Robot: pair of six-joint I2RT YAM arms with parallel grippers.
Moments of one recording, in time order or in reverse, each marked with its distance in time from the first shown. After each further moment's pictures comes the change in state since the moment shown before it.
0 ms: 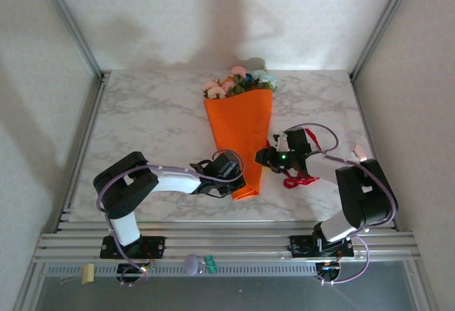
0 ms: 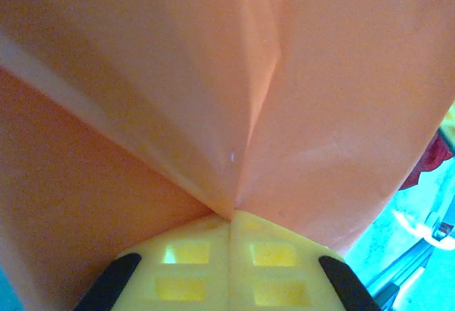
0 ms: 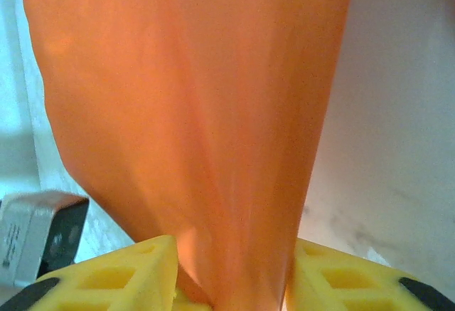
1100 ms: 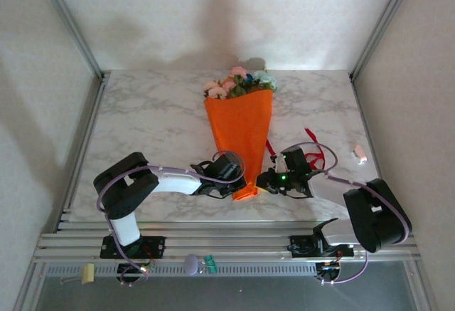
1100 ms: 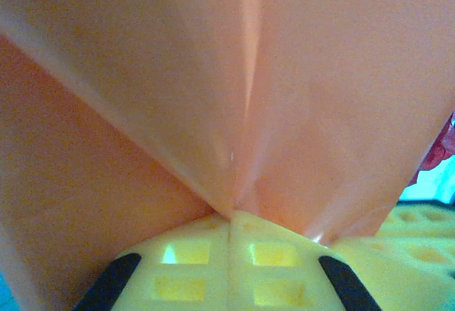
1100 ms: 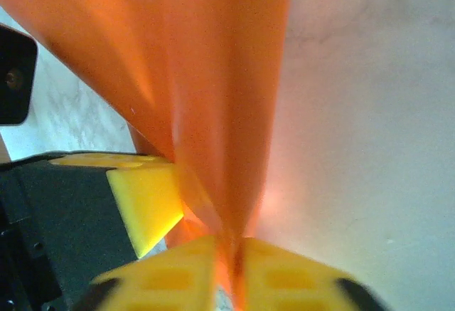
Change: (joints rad) left arm -0.013 0.000 -0.004 0.009 -0.012 -0.016; right arm 0.113 -0.216 -0.233 -0.020 -0.029 0.085
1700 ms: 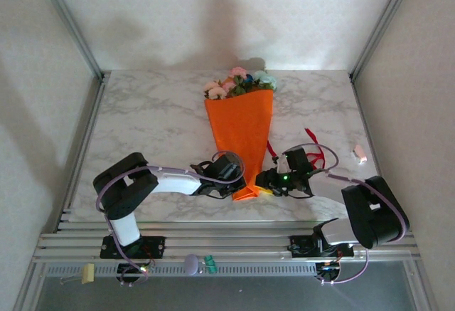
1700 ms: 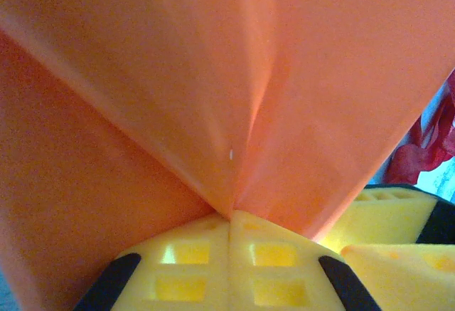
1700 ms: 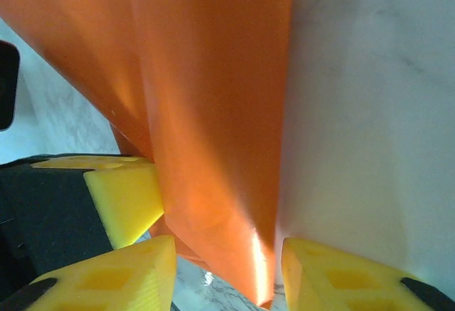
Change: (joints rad) left arm -0.001 -0.003 0.000 -0.005 0.001 -0.020; right arm -0.023 0.047 -0.006 -0.003 -0.052 -0.018
